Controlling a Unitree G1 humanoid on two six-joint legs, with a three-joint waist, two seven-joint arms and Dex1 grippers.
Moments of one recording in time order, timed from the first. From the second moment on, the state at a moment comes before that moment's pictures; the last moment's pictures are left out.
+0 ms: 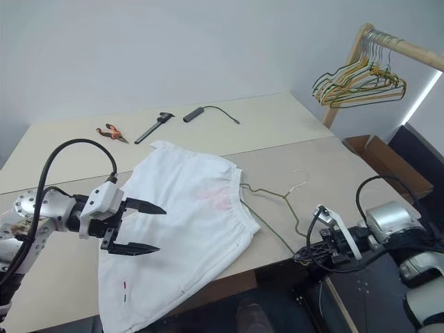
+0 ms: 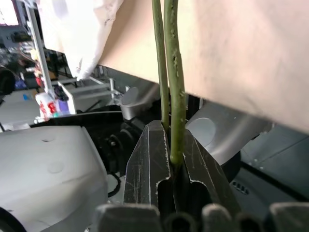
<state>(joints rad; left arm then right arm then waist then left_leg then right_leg) -0.23 0.95 -0.01 -0.25 -0.49 0.35 -1.38 -0.64 -0.99 0.59 0.53 0.59 1.25 1.55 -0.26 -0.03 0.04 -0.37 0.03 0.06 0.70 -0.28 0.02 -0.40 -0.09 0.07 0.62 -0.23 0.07</state>
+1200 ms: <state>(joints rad) -0.15 0.96 0.02 -0.31 -0.51 0.35 -1.32 -0.98 -0.71 0.79 1.03 0.61 1.10 1.55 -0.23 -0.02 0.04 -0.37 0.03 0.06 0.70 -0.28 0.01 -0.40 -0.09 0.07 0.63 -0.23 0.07</state>
